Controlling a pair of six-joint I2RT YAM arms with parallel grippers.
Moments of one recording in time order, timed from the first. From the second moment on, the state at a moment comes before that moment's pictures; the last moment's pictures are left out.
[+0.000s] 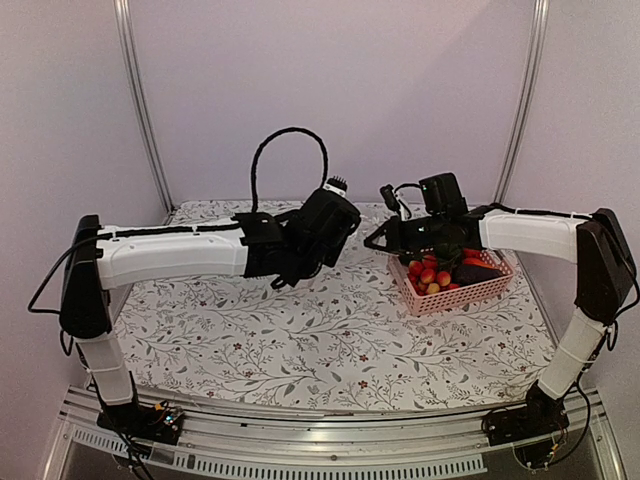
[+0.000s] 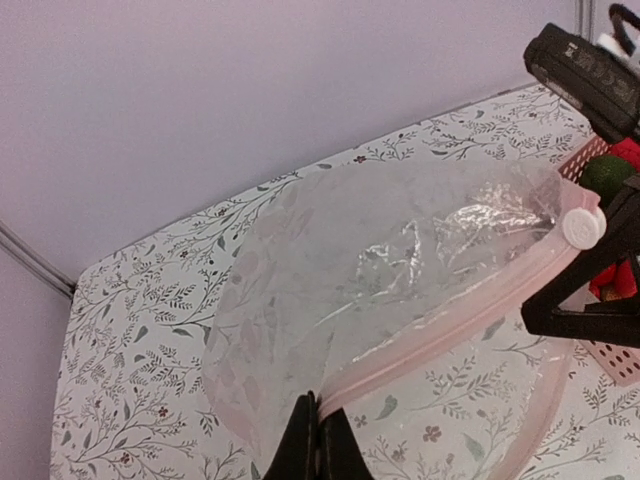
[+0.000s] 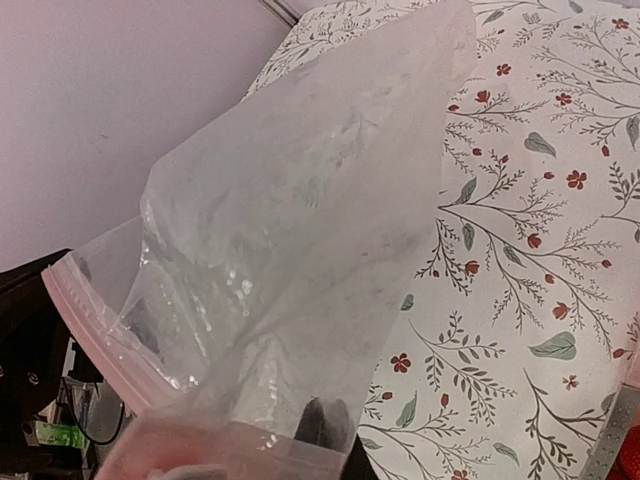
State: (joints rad) left arm -1.08 1.86 1.57 -0.39 -0.88 -0.23; right arm 0.54 1.73 1.21 -0.09 -0.55 0.44
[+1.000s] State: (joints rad) left arm -0.93 1.89 1.80 -0.74 -0.56 -0.07; right arm 0.51 1.42 1.27 -0.25 -0.74 -0.12
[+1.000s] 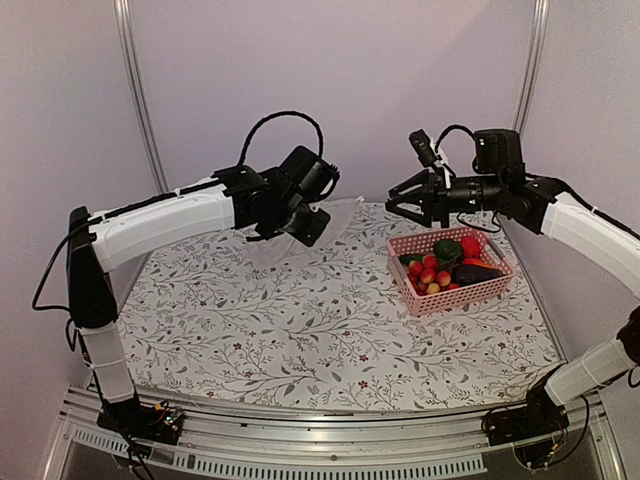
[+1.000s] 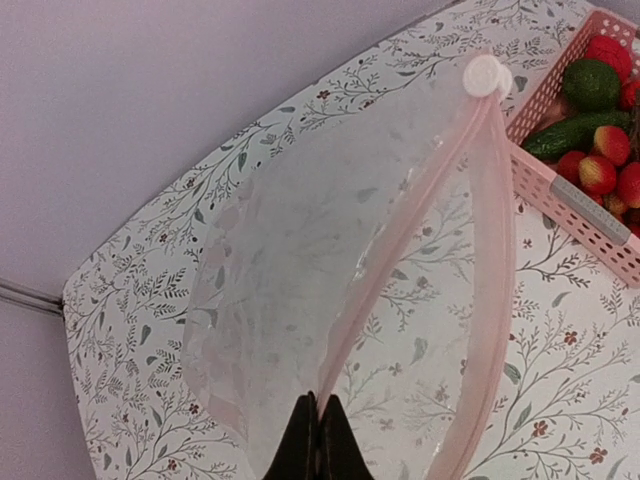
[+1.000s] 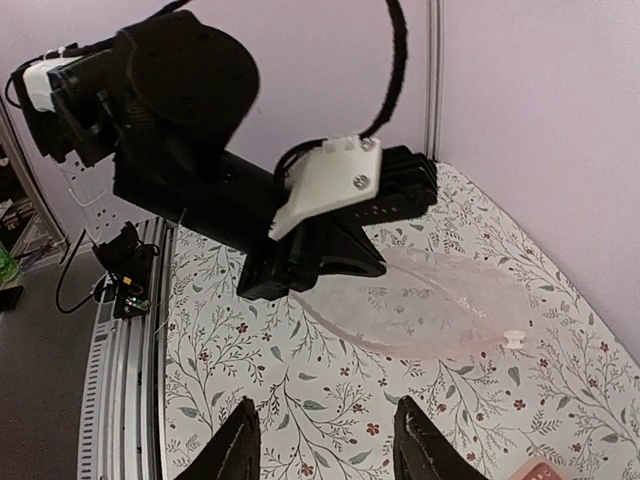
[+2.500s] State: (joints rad) left arm -0.80 1.77 1.76 -0.72 0.02 -0.20; right arm 0.95 1.76 1.43 -0.26 -0.21 -0.84
